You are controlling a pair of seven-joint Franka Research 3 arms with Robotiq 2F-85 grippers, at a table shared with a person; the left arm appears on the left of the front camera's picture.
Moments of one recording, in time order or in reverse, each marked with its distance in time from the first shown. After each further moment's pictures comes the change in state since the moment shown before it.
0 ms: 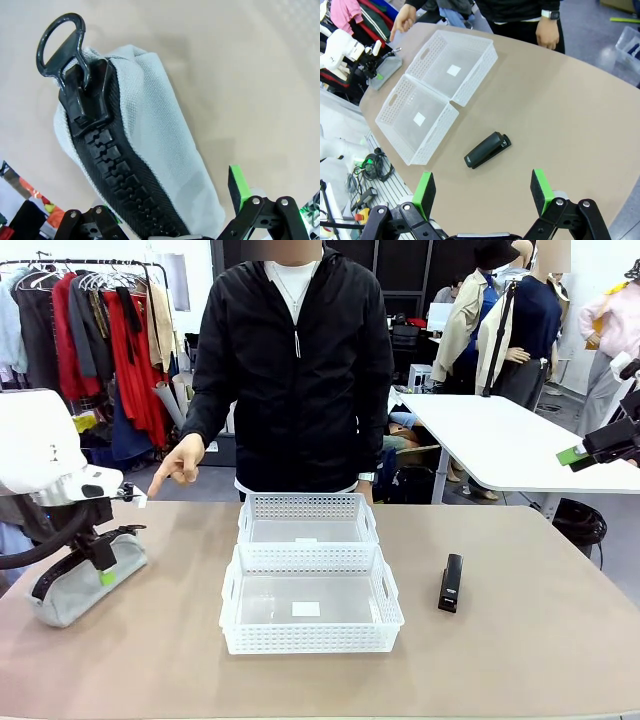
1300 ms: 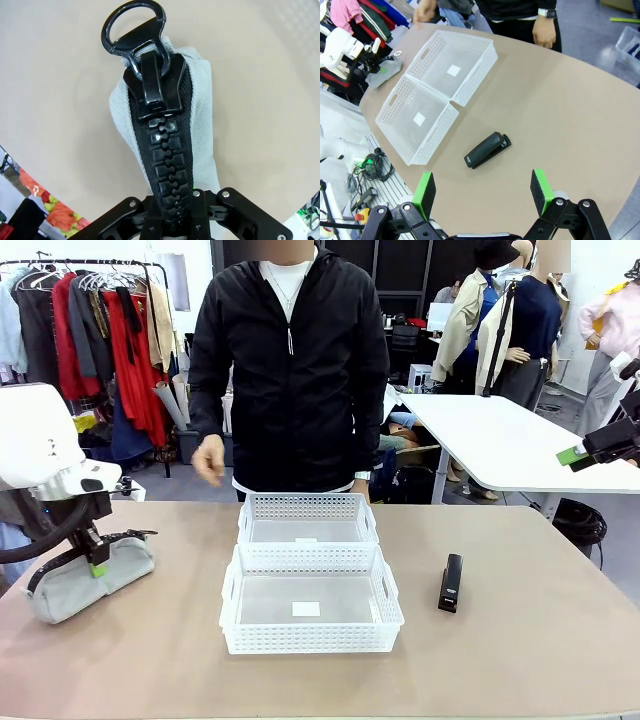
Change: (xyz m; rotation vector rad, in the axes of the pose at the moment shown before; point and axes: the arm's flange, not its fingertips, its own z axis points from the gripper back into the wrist) left arm 0.002 0.005 0.009 0.009 -0.014 0.019; right arm 0.000 0.000 0.000 0.000 0.000 0.000
